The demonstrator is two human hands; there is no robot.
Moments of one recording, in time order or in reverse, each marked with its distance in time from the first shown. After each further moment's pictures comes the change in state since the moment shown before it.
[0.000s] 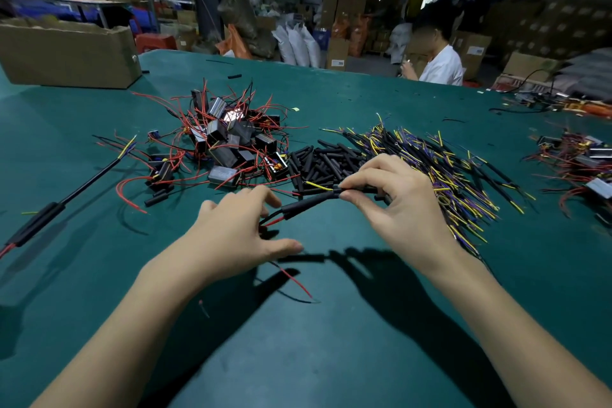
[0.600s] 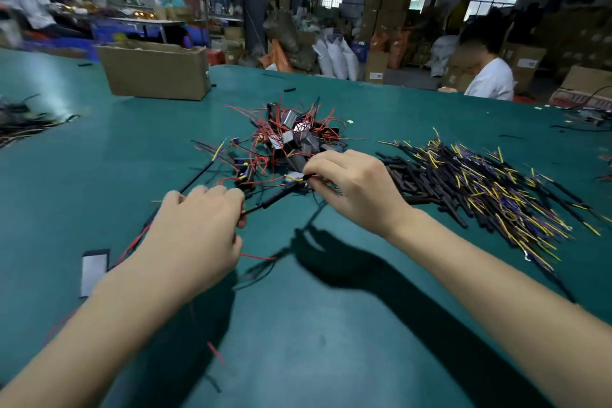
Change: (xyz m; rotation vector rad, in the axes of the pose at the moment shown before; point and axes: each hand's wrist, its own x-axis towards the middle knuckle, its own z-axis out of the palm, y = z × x) left_hand -0.077 -0.071 -0.068 0.513 0.217 -0.093; right_hand 0.064 -0.070 0.088 -0.125 -0.042 -0.552
